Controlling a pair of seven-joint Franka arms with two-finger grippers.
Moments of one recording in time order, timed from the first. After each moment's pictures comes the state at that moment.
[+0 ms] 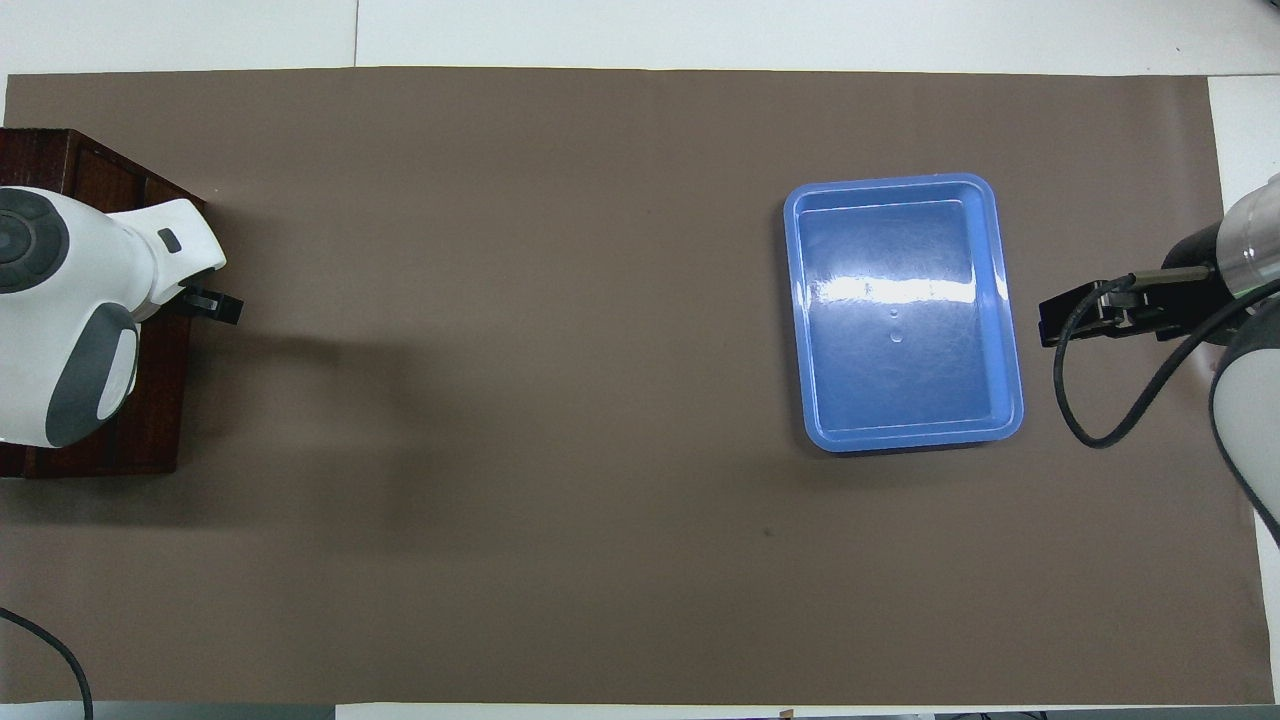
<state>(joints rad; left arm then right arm) 0.05 0.15 -0.09 -2.01 0.42 2.25 0.03 -0.05 -0.02 0.11 -1.65 0.00 1.55 0.04</state>
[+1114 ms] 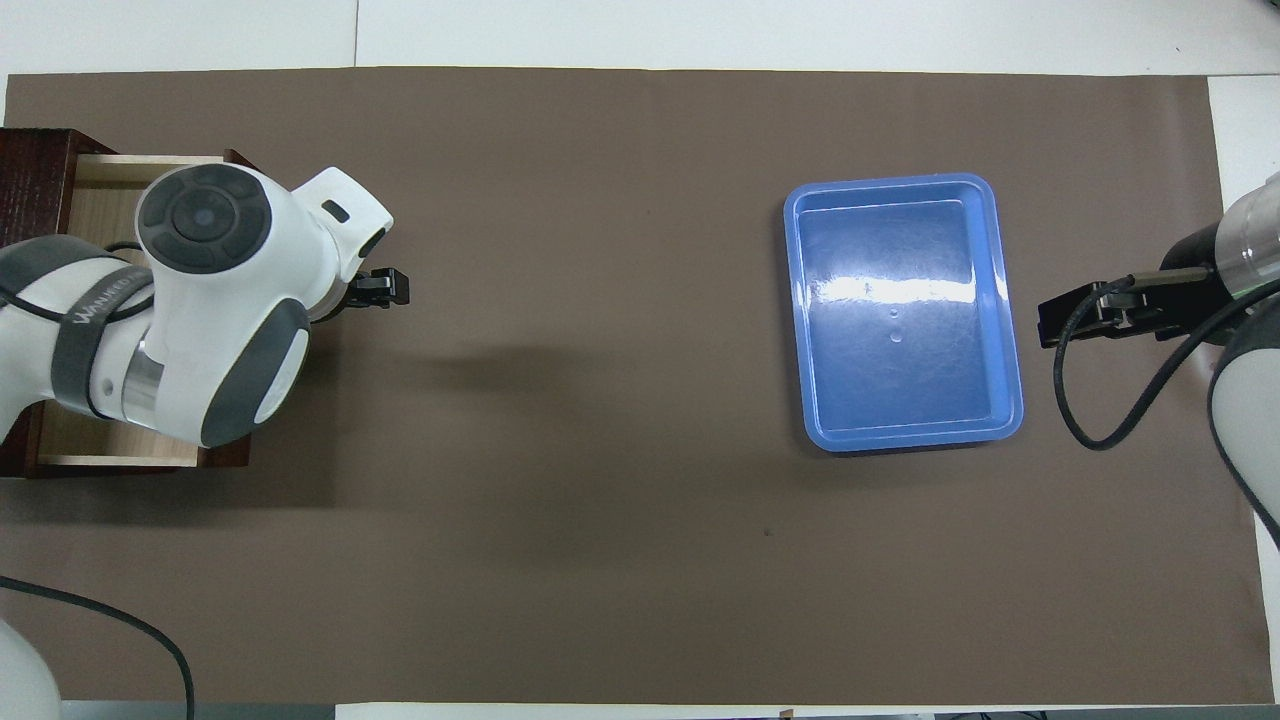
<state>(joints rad) -0.23 0.15 -0.09 -1.84 0.23 1.98 -0.43 -0.05 -0.02 0.11 -1.65 0.00 1.55 0.03</state>
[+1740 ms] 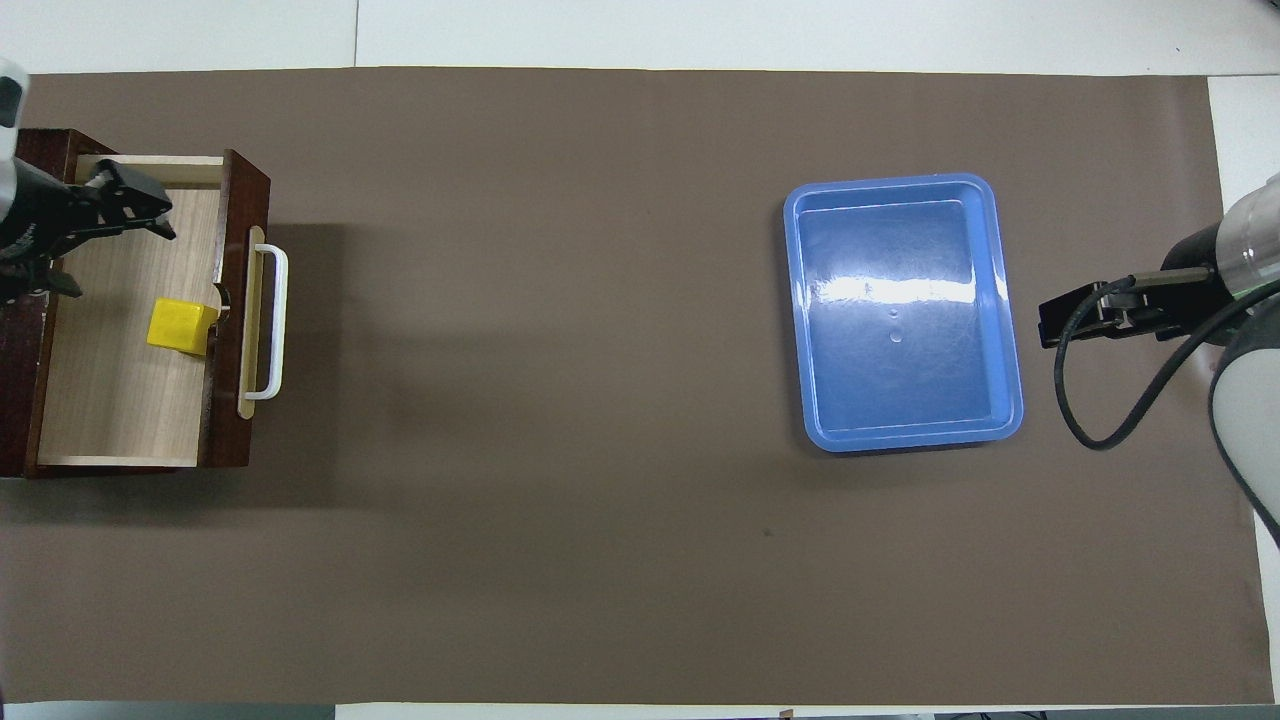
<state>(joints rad) 0.10 0.13 -0.07 -1.63 0.06 1.77 -0.71 -0.05 -0.02 0.11 -1.65 0.00 1.55 0.03</state>
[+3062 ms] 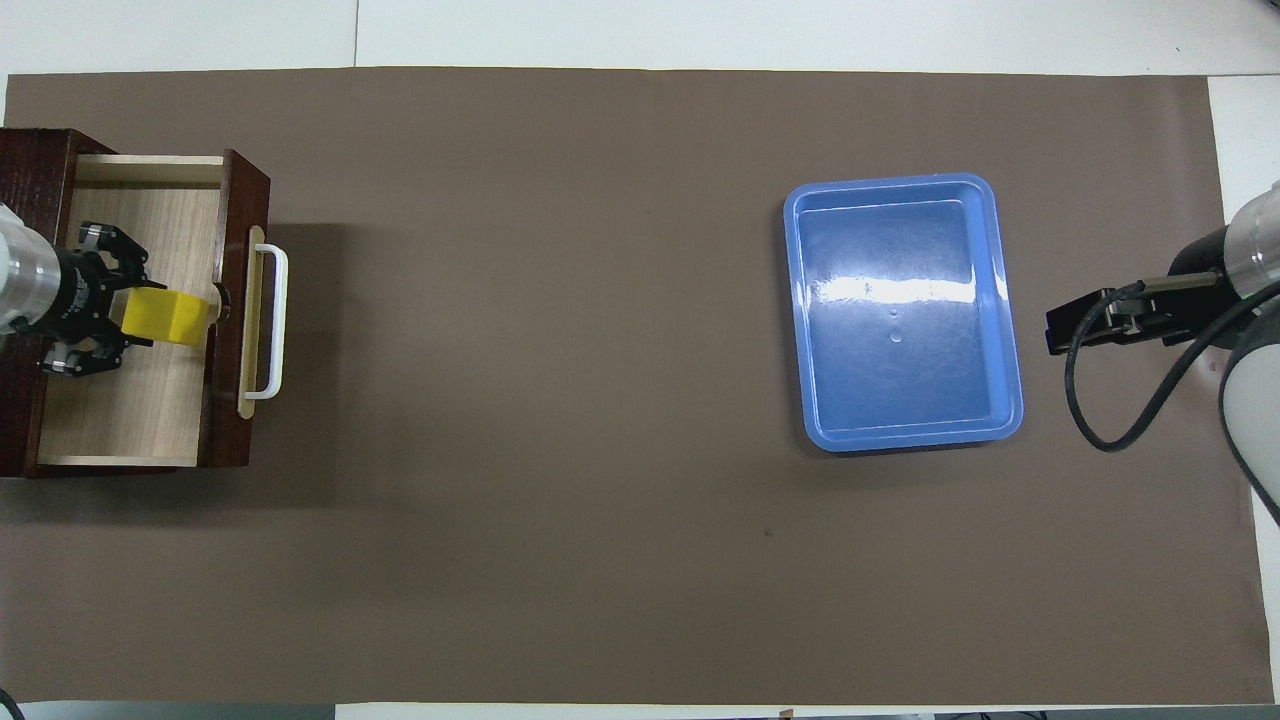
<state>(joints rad) 0.11 0.06 -0.07 -1.88 0.06 1.98 -1.30 -0.05 -0.02 0.10 -1.65 0.00 1.53 0.00</state>
